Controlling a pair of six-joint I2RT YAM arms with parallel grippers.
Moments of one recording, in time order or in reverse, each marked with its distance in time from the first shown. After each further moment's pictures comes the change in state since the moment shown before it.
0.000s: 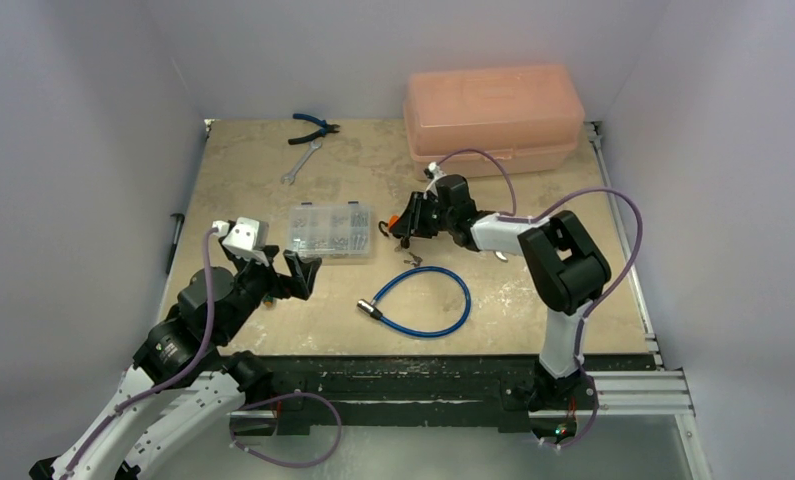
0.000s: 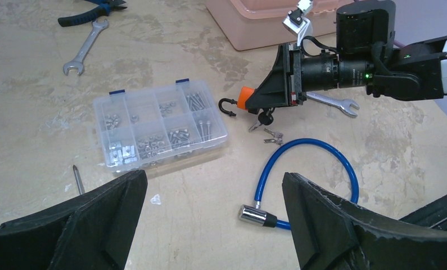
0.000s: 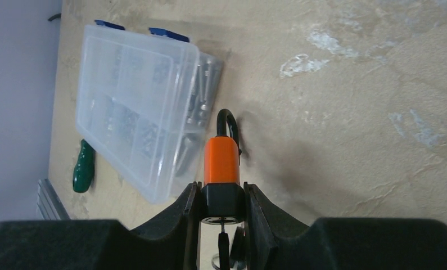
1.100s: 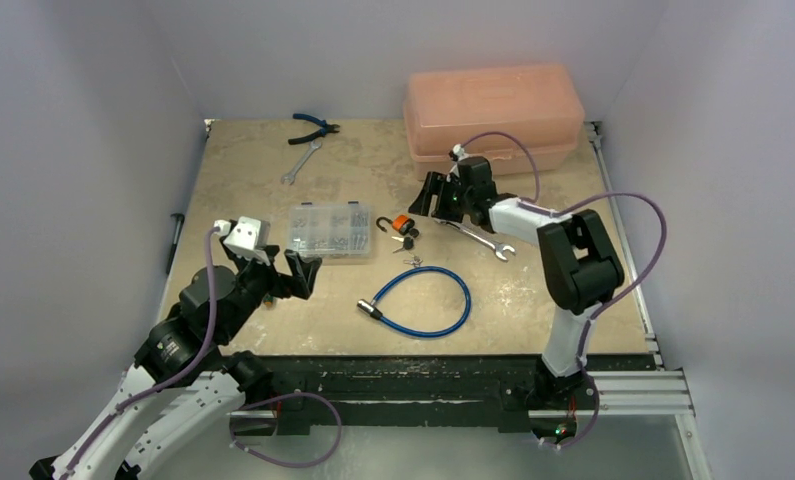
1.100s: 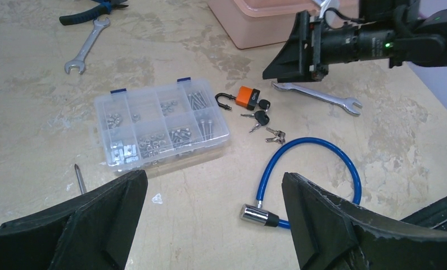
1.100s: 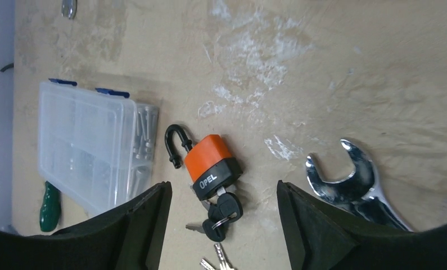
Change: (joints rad) left arm 0.002 0.006 -0.001 0.000 -0.002 0.005; right arm -0.132 0.018 0.092 -0.157 0.048 -0.067
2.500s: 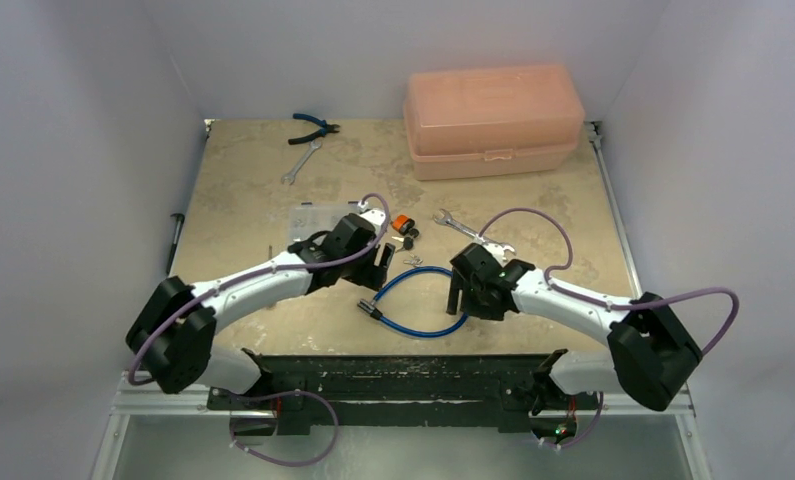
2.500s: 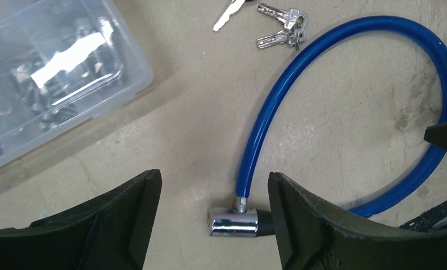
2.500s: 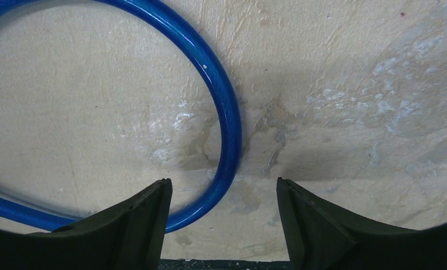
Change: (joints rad) left arm -0.043 0.944 0.069 0.224 0.205 -0.040; right arm 0.339 -0.630 -0.488 -0.700 0.499 0.285
